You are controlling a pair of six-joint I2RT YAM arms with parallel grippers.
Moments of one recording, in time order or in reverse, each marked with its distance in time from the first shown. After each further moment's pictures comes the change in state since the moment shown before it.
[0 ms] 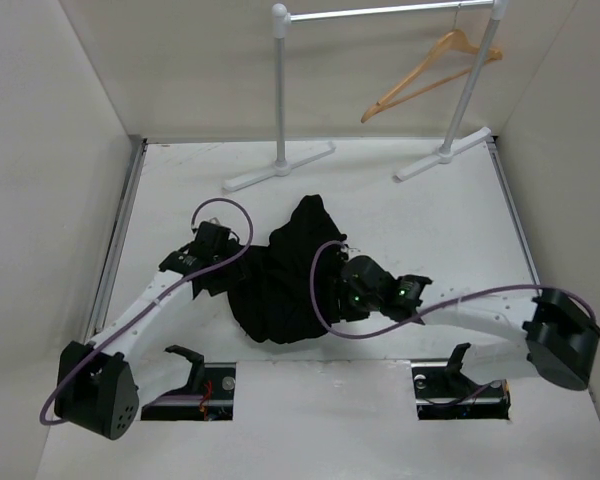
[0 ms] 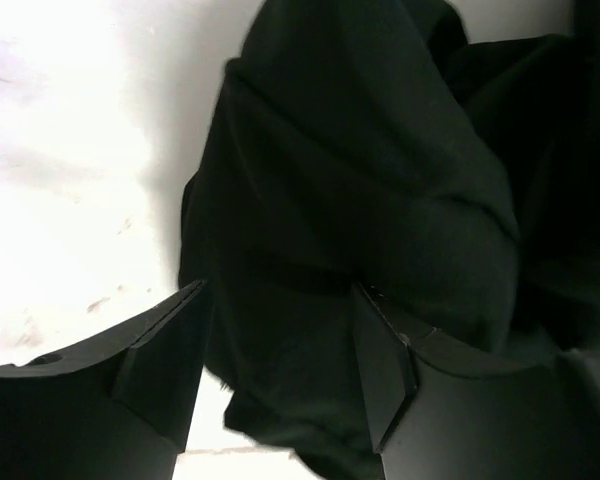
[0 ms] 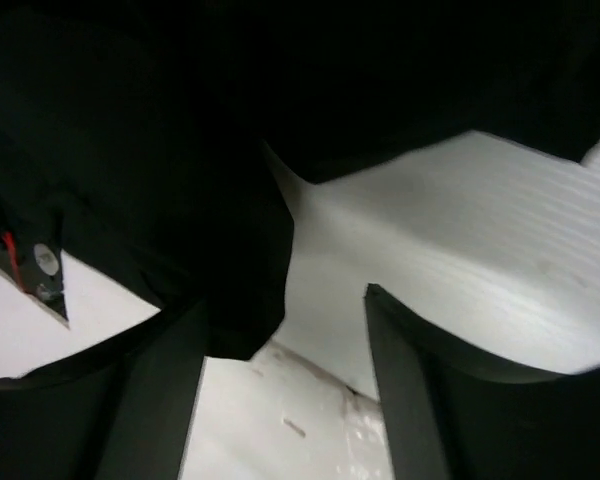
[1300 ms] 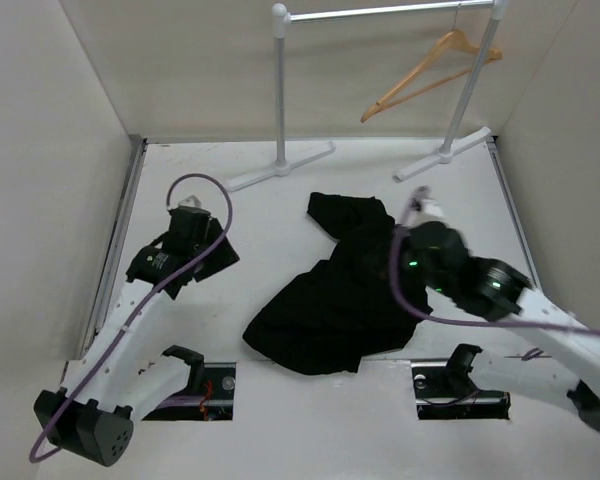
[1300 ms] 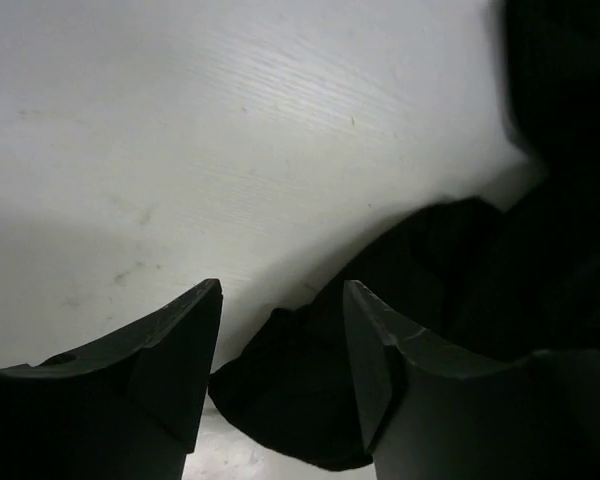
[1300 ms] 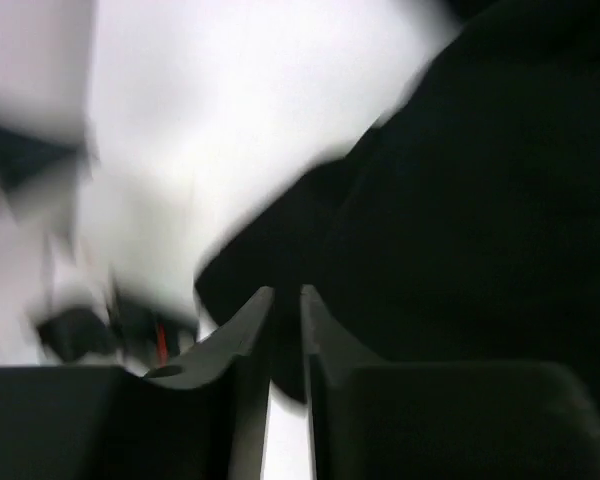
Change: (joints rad) left arm 0.061 -0.132 0.250 -0.226 -0.047 0.005; right arm -0.001 -0.248 0.393 -0.402 0.234 0.013
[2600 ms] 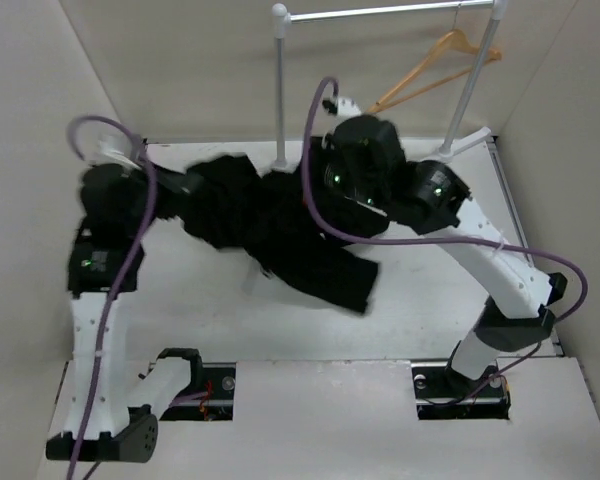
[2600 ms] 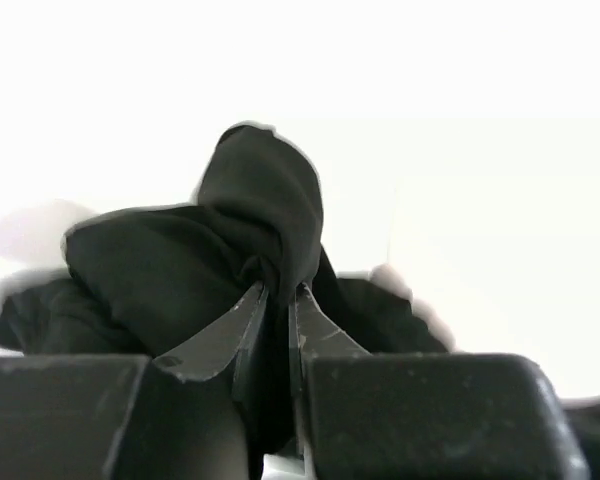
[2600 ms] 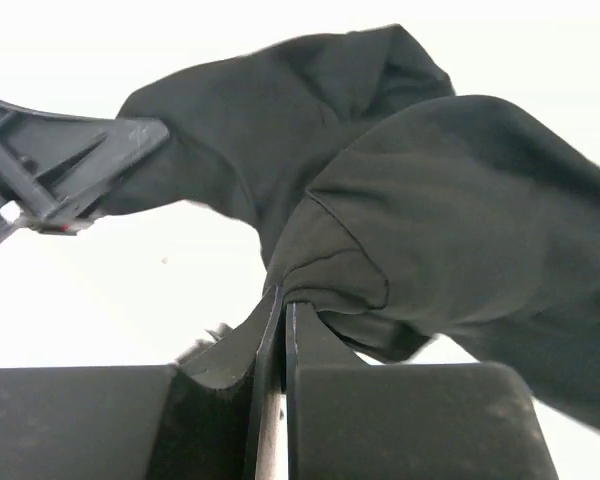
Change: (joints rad) left arm 0.204 -0.009 0.311 0.171 0.306 -0.209; right arm -0.019 0.607 0.986 -0.218 -0.029 -0.149
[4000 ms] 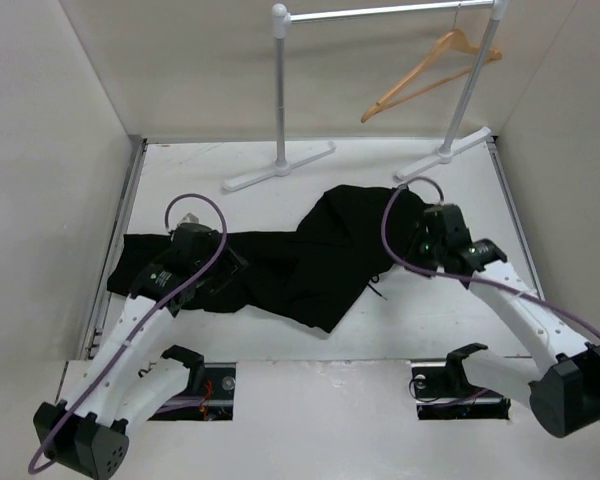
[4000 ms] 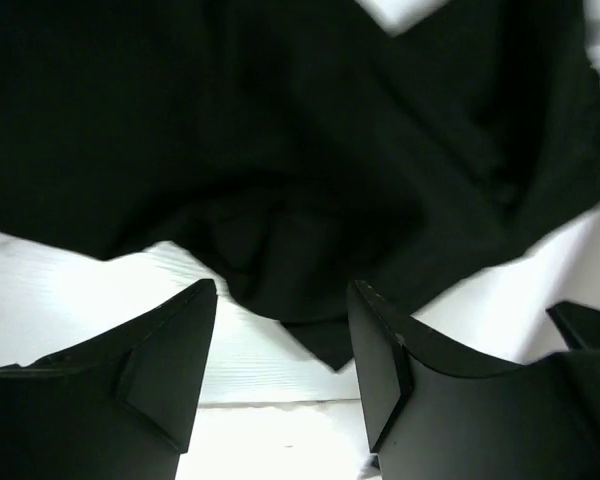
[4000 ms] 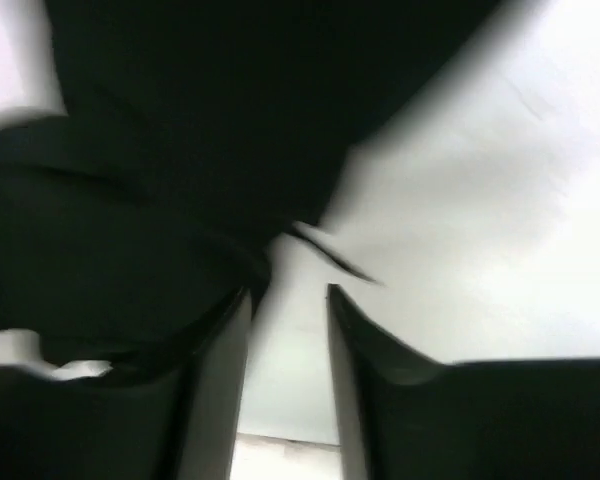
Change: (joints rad) left arm -0.266 -0.096 -0.478 -0.055 -0.220 -0.042; right arm -0.629 -0.518 -1.183 0.252 -0.193 0.058
